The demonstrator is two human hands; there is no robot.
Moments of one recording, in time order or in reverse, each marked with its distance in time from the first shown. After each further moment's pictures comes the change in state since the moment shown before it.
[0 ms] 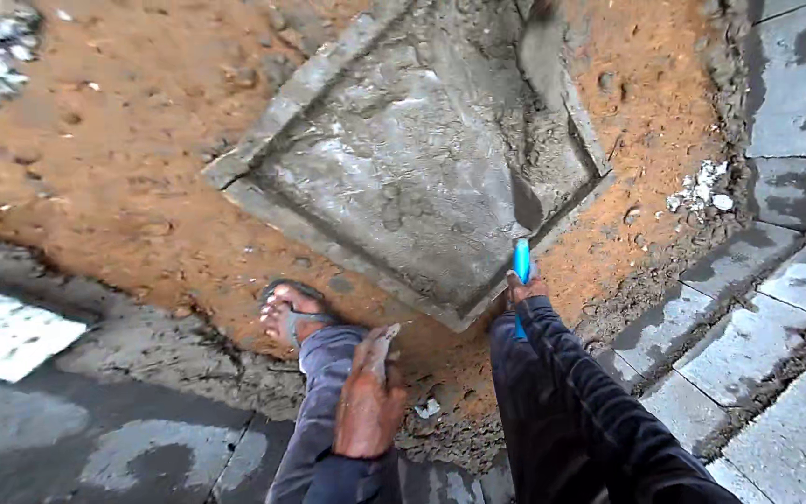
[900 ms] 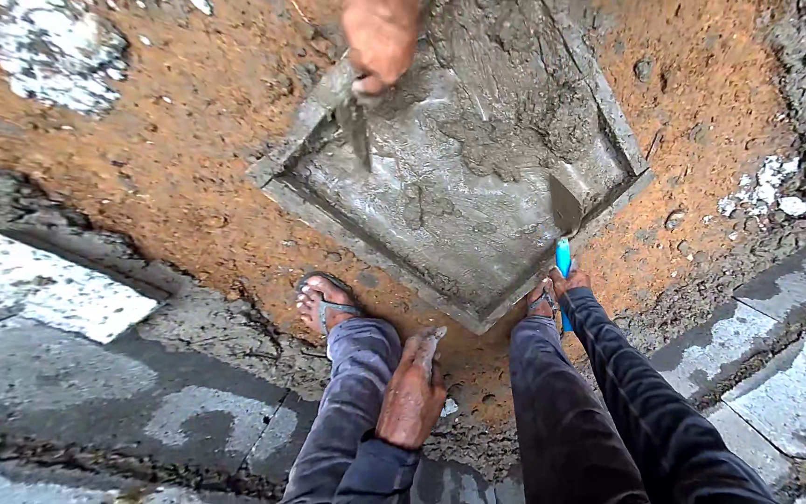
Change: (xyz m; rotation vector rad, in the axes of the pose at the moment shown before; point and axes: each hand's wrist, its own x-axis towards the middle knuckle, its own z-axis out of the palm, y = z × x) left_hand -0.003 0.017 0.040 0.060 -0.091 0.002; right_hand 0.076 0.033 -0.027 -0.204 -0.016 -0.043
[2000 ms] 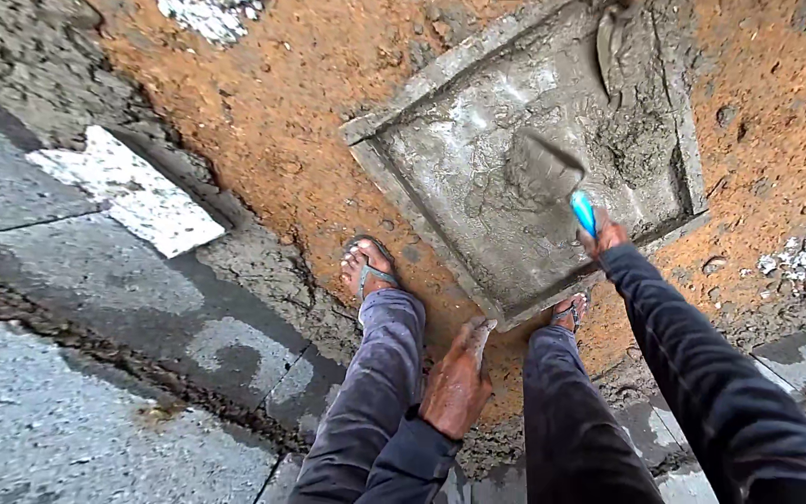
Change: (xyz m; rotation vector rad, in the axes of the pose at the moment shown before) left_hand -0.007 0.006 -0.021 -0.081 -0.098 -0.090; right_hand 0.034 -0.117 -0.026 -0.485 0.068 -0.632
